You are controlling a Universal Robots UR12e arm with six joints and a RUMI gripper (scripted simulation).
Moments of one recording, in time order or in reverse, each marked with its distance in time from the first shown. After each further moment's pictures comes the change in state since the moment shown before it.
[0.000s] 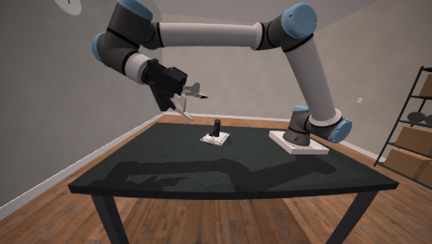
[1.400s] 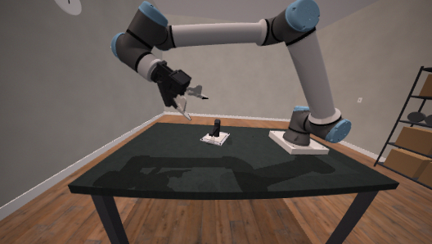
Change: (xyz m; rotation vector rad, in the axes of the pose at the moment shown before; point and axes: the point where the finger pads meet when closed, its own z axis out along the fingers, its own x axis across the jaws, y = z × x) arm 0.038 -0.033 -0.003 0.093 -0.085 0.104
